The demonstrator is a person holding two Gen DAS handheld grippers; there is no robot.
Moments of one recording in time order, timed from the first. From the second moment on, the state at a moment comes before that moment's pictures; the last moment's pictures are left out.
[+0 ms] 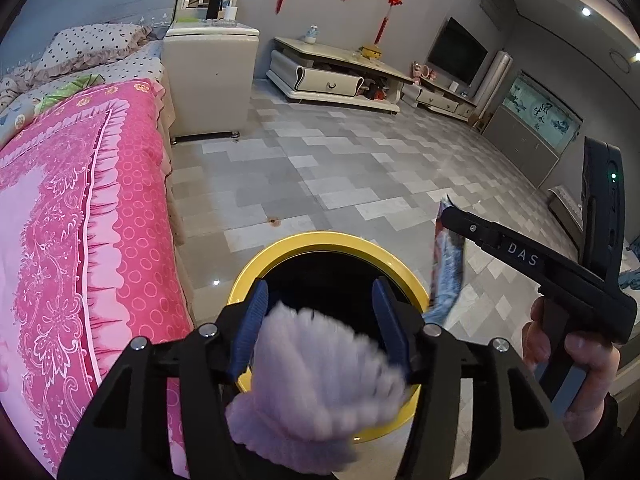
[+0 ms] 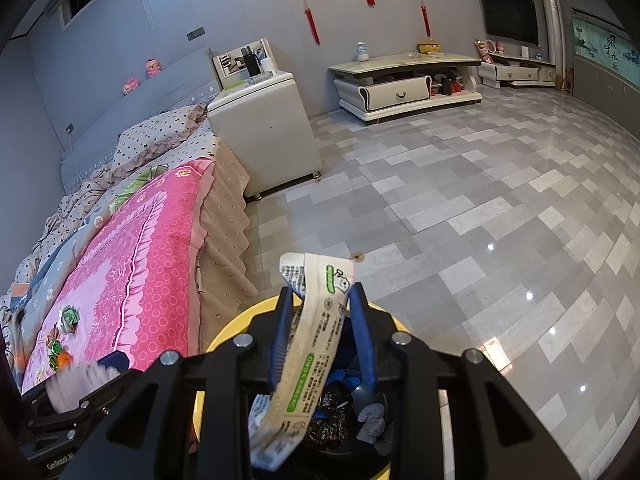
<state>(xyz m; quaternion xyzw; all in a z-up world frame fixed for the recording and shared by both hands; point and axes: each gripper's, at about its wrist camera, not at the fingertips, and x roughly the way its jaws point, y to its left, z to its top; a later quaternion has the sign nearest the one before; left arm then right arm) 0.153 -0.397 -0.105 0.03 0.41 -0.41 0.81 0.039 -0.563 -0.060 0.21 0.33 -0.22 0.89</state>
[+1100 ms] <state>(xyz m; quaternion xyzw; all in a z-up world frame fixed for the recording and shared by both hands) 0.193 -0.150 -0.085 0.01 0.37 -0.22 0.90 0.097 -0.426 -0.008 0.15 0.32 -0.07 0.93</state>
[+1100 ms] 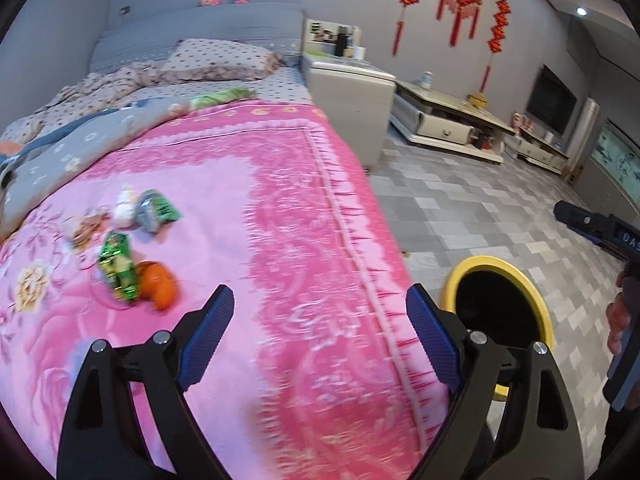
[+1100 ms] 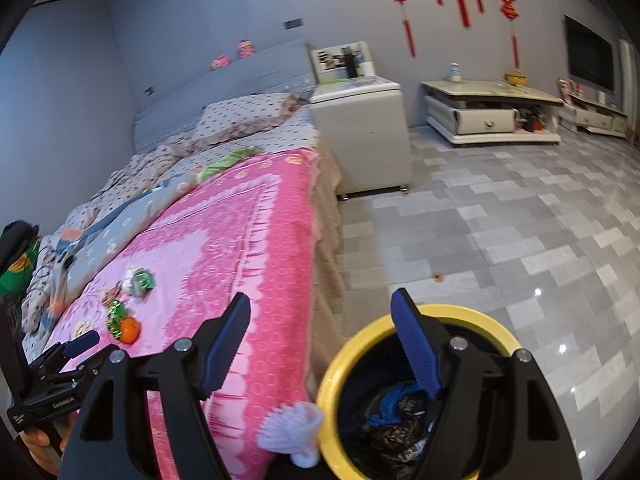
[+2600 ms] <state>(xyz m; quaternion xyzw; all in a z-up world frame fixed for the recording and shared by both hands) 0.235 0.046 -0.189 -0.09 0.42 -0.09 0.90 0.301 -0.118 -0.119 -0.06 0.50 0.24 0.83</state>
